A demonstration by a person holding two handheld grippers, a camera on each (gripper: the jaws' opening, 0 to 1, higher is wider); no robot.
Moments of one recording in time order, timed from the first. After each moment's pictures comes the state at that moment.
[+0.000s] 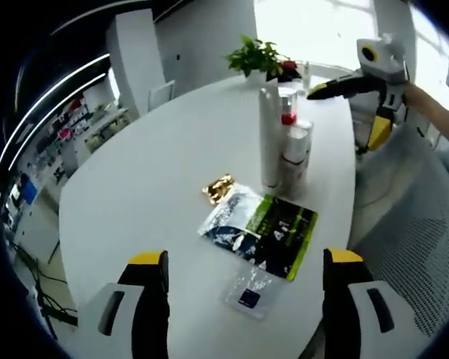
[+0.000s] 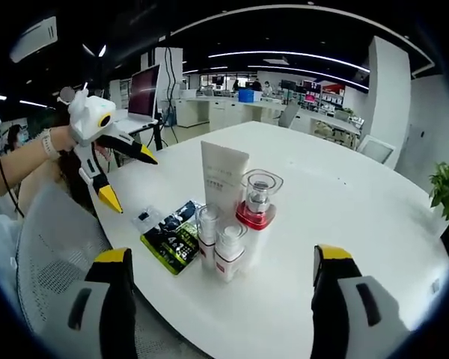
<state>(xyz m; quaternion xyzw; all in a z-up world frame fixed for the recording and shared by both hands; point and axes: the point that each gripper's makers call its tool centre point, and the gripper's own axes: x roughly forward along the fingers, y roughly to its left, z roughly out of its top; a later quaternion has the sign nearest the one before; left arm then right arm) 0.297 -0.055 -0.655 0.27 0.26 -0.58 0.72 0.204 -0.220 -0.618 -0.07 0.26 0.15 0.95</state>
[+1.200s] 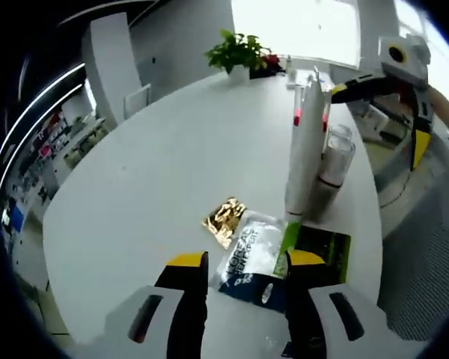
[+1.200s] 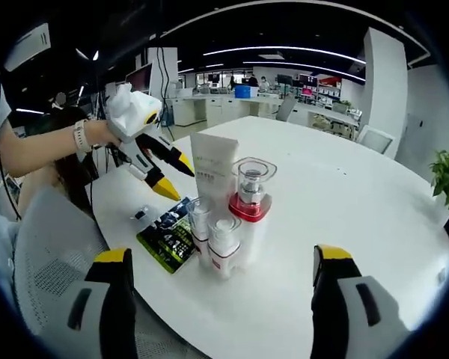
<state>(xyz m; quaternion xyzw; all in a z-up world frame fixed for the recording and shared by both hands) 0.339 -0.136 -0.681 0.30 0.25 -0.63 0.67 0.208 -0.229 -0.629 -0.05 0.28 0.14 0.95</state>
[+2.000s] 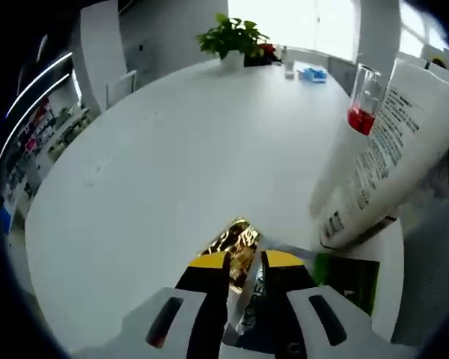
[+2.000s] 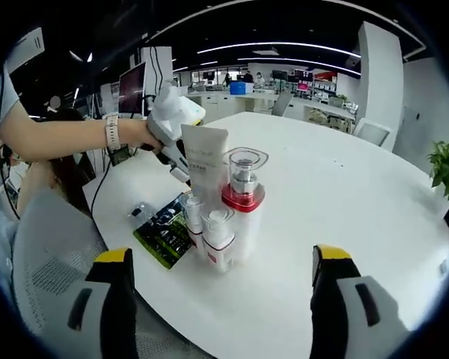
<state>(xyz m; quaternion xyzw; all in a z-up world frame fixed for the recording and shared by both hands) 0.366 -0.192 -0.717 0.30 0.29 -0.65 0.64 0.205 -0.236 -0.637 -0.04 0.29 0.13 0.95</state>
